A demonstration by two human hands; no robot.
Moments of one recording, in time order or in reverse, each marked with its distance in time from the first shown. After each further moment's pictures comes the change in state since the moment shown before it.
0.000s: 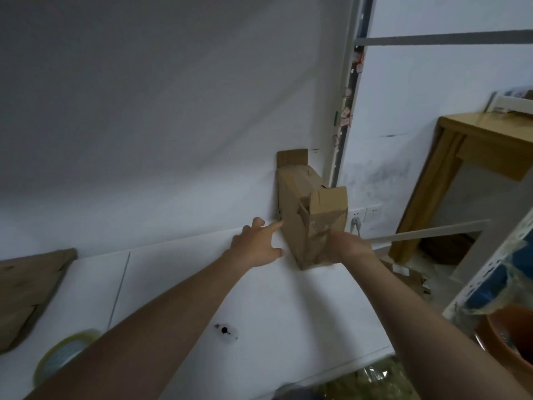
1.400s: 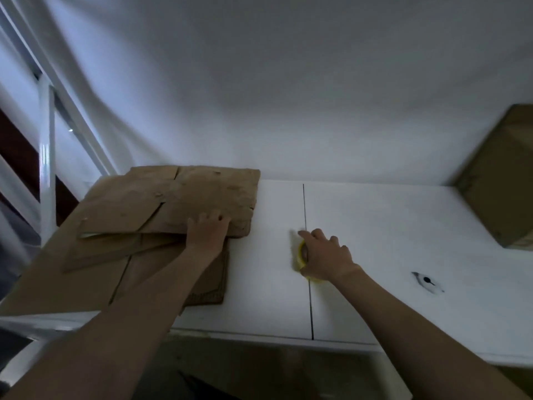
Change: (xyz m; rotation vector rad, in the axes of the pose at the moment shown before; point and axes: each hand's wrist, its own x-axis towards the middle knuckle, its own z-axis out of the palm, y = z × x) left_hand -0.305 -0.485 -0.016 0.427 0.050 -0.538; right_hand -0.174 -0.412 0.245 -0.213 -0.074 -0.557
